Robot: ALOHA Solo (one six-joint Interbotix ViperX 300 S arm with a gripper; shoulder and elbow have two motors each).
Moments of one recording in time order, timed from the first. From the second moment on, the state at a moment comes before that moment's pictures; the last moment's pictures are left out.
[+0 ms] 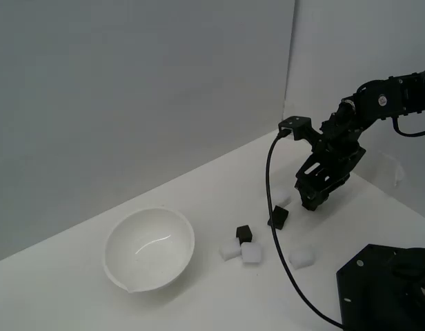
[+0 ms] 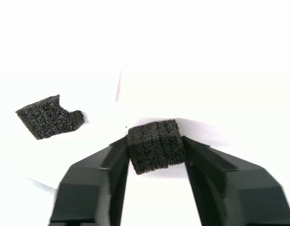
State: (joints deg) arm 13.9 104.2 103.7 146.0 146.0 -5.7 43.3 21.9
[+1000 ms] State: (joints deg) arm 9.3 120.2 119.8 146.4 146.5 -6.2 49.0 19.5
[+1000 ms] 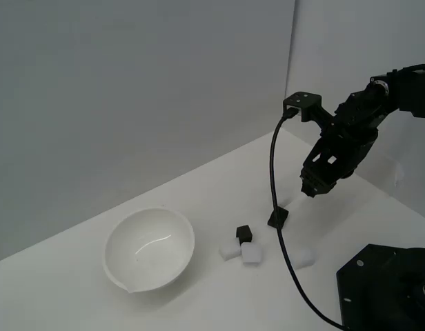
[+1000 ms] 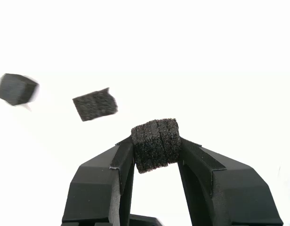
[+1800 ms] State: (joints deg) arm -13.5 127.8 127.6 140.4 140.5 -8.6 51.4 6.8
